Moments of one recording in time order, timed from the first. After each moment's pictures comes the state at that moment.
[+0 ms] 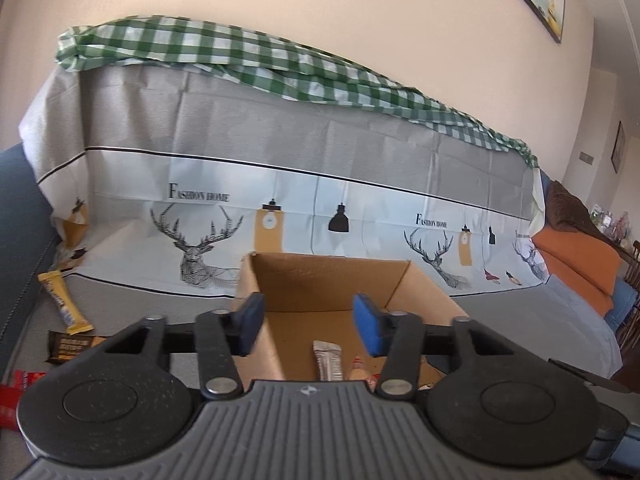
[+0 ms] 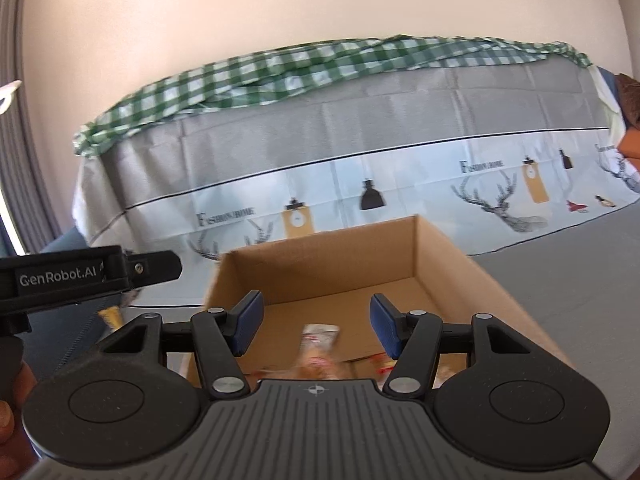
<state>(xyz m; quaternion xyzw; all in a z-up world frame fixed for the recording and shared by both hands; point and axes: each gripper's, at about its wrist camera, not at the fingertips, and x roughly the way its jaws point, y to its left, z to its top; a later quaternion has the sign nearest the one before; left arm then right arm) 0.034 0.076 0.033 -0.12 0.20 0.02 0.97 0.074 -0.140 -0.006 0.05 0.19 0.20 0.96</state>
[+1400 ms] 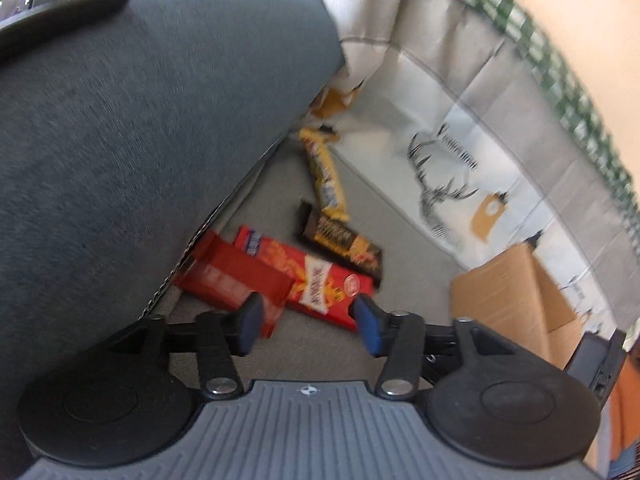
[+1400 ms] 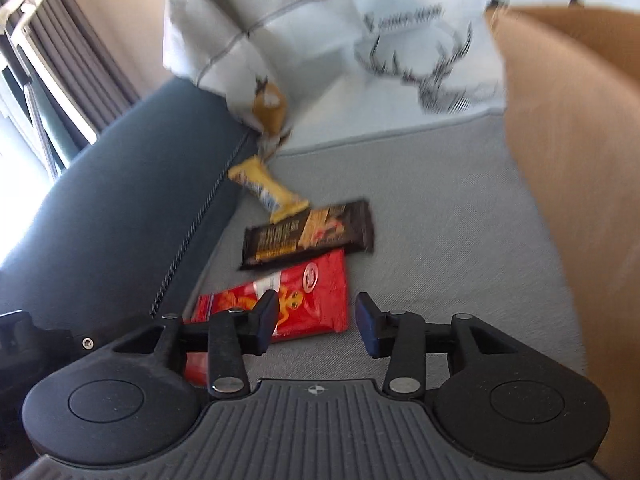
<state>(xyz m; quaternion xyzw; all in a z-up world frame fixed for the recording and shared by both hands) -0.037 0.279 -0.061 -0.35 0.31 0.23 0.85 0.118 0.103 -0.129 0.07 0.40 0.36 0.84</state>
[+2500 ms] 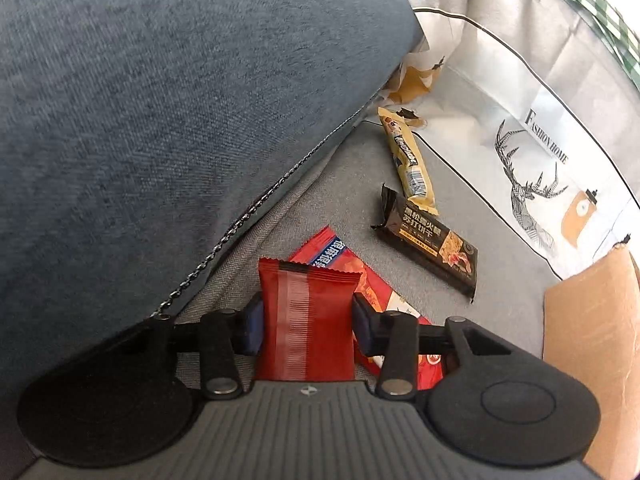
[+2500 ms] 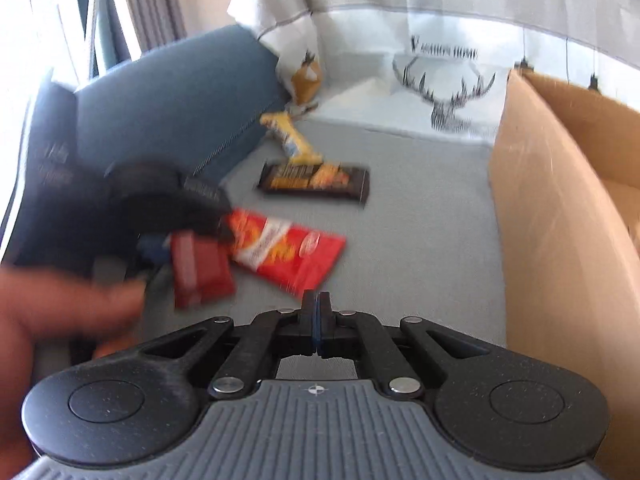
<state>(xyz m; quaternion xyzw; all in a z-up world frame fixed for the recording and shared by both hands) -0.009 0.285 -0.105 -0.32 0.34 0.34 0.82 0.039 0.073 -0.107 -0.09 0.36 0.37 0.85</state>
